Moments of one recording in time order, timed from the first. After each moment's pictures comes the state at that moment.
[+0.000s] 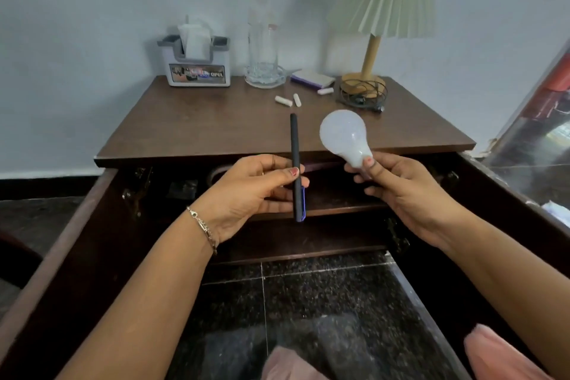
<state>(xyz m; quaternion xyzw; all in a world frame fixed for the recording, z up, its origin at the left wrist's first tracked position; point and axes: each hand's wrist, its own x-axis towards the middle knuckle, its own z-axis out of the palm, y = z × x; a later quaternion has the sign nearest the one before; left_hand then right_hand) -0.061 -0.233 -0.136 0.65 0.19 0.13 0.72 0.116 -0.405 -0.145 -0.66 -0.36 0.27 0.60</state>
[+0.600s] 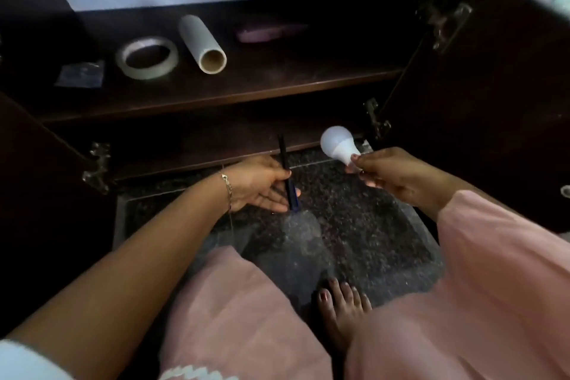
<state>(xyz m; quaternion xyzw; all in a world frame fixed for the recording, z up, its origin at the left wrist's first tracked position) -0.008 -0.296 -0.325 0.62 0.34 -0.17 0.69 0.152 -0.472 -0.339 -0.79 -0.05 0.40 0.46</state>
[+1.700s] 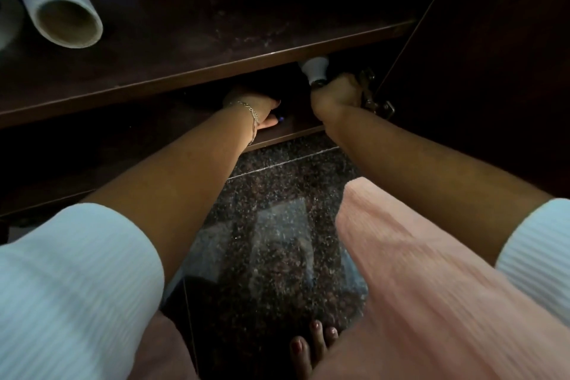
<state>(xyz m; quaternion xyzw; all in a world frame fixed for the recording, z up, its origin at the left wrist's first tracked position) 0.191 -0.247 -0.418 0.55 0.49 -0.01 0.68 0.270 -0.336 -0.432 -0.94 -0.01 0.08 0.32</state>
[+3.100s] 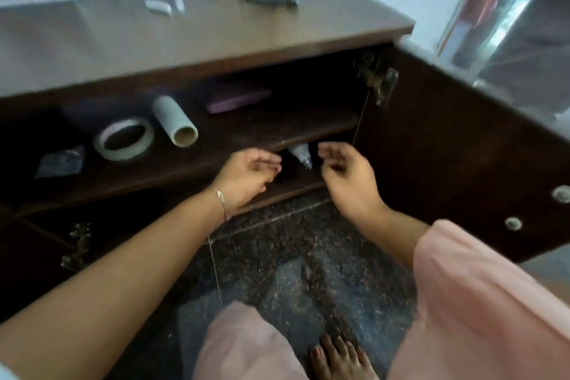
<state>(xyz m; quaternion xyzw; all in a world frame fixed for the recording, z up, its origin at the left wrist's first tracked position) 0.056 -0.280 -0.283 0.76 0.27 0.05 0.59 0.145 -0.439 -0.307 -0.80 -0.21 0.06 0.56</state>
